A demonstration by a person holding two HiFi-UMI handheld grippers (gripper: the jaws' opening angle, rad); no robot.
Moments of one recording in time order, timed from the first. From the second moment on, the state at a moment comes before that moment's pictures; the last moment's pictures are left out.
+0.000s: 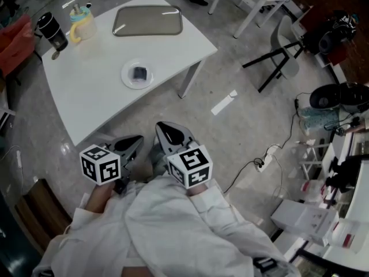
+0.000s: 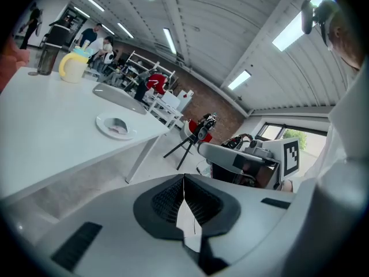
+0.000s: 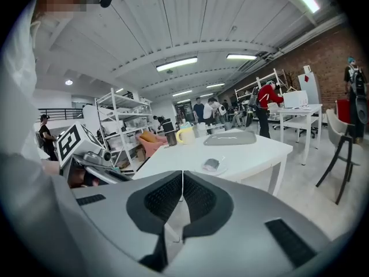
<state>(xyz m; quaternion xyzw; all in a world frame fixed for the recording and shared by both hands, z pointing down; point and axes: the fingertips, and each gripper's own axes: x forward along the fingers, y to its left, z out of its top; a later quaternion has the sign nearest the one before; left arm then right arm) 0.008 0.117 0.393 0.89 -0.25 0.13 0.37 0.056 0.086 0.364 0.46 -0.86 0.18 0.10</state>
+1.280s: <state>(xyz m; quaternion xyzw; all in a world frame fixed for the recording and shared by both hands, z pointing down) 0.041 -0.113 0.407 0.85 -0.33 0.11 0.38 0.092 -0.147 0.395 0.37 -0.89 0.21 0.15</state>
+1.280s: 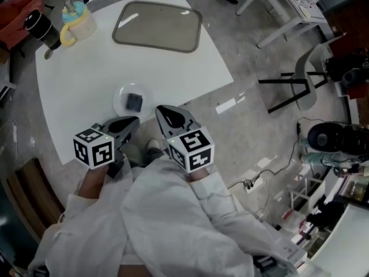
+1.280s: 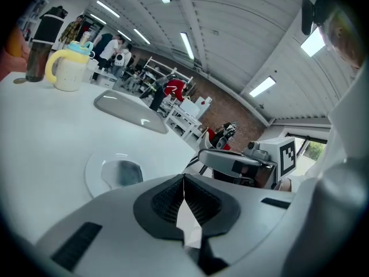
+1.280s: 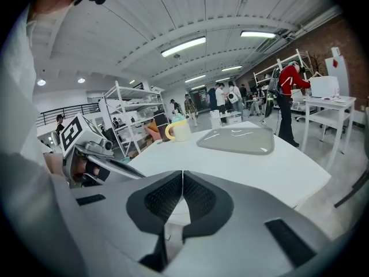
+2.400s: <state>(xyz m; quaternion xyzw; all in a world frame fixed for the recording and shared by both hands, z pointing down) -0.006 -0.156 0.408 0.85 -0.30 0.12 0.42 0.072 -0.172 0.406 0.40 -0.87 0.27 0.14</state>
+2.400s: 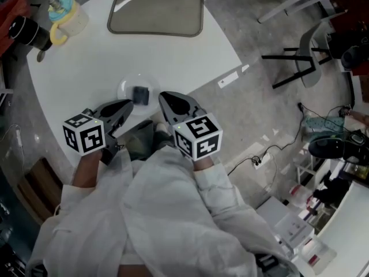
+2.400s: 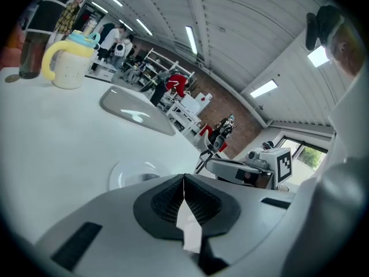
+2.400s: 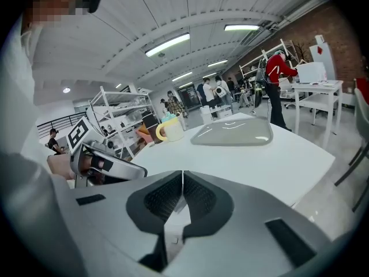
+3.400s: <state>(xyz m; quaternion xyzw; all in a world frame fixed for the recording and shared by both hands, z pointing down) -0.061 -0.166 0.480 0.77 -0.40 0.16 0.48 0.060 -0.182 0.464 0.38 -0.84 0.33 0.20</state>
